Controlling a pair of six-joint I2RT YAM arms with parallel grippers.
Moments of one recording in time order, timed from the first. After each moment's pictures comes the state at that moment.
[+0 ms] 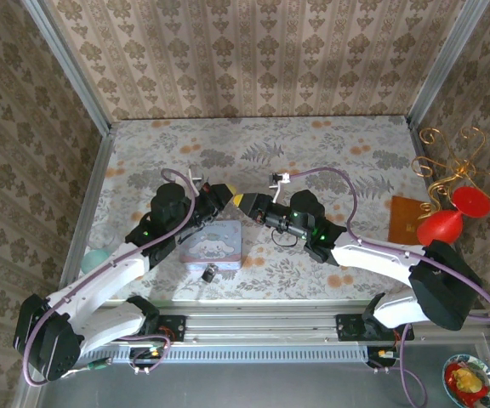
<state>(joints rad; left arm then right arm) -0.67 1.02 0.68 0.15 0.27 -1.20 0.80 1.37 0.71 0.60 -0.20 1.15</state>
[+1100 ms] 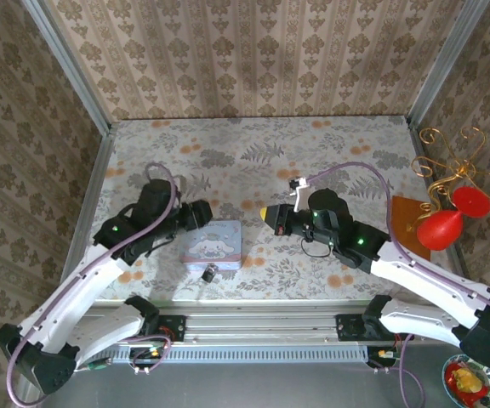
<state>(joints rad) -0.67 0.93 0.97 -0.82 0.03 -0.72 0.80 1.03 0.82 -0.17 -0.10 0.78</state>
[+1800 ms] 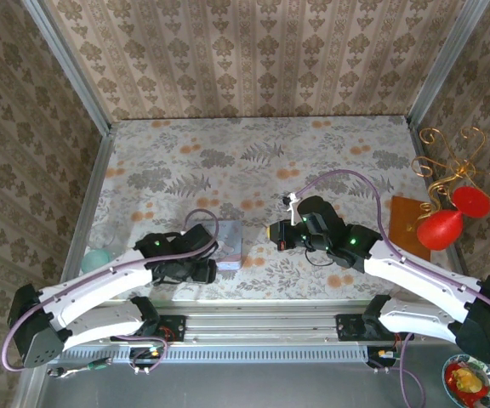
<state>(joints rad) -0.99 1.01 0.74 -1.03 -0.07 -0.78 0.80 1.08 0.78 -0.31 -0.12 0.65</state>
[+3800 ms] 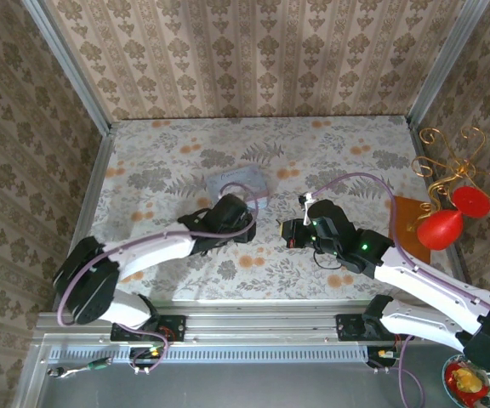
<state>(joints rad) -0.90 1.40 0.78 -0.23 -0.13 -0.61 0.78 0.98 0.74 -0.38 0.02 0.74</state>
